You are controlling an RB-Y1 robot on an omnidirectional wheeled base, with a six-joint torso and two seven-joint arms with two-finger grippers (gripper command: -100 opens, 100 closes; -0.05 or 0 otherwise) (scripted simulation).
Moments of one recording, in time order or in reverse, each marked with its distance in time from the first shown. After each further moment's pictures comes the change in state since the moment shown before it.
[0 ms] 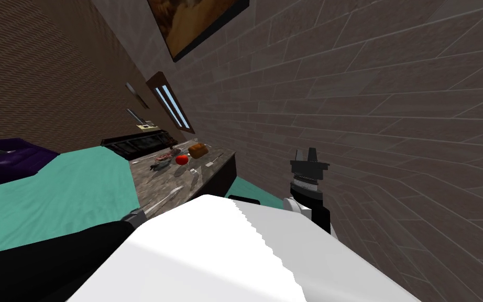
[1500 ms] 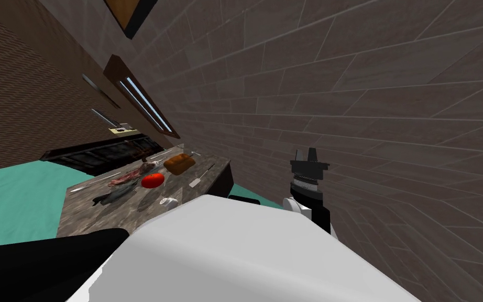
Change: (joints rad) left arm 0.171 0.084 0.042 0.090 0.212 0.372 0.204; right arm 0.000 0.000 0.000 0.000 0.000 0.000 0.000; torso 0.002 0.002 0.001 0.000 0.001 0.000
